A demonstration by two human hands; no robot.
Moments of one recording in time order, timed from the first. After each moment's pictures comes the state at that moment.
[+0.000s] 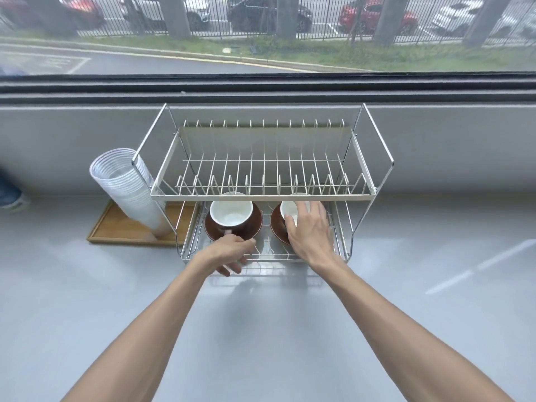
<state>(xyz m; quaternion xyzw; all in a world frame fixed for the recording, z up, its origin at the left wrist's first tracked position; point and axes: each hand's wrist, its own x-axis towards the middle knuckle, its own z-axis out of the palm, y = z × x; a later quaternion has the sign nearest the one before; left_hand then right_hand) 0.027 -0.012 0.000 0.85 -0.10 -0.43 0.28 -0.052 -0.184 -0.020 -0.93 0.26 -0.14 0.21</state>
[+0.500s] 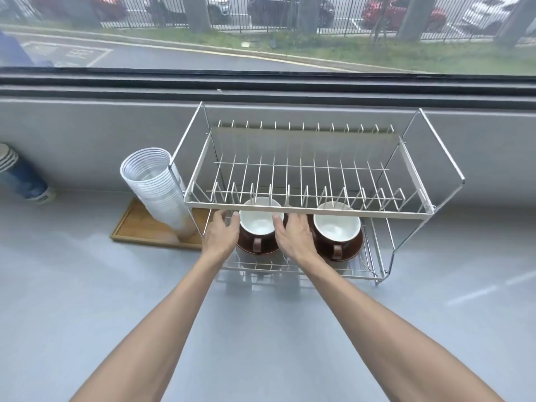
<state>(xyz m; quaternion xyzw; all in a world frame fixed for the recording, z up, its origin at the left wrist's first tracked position) 0.096 0.024 -0.035 0.88 0.02 -0.17 0.45 0.025 -0.121 -0.034 -0.86 0.29 -0.01 0.41</state>
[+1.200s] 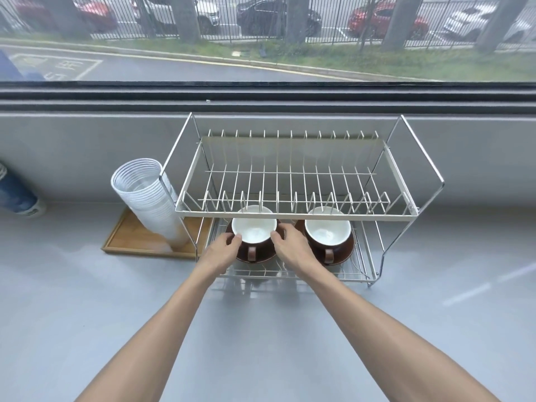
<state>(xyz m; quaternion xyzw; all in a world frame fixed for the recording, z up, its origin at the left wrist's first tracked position) 0.081 0.022 -0.033 0.89 -0.03 -0.27 0.37 0.009 -0.133 -0.031 -0.83 0.31 0.05 0.47</state>
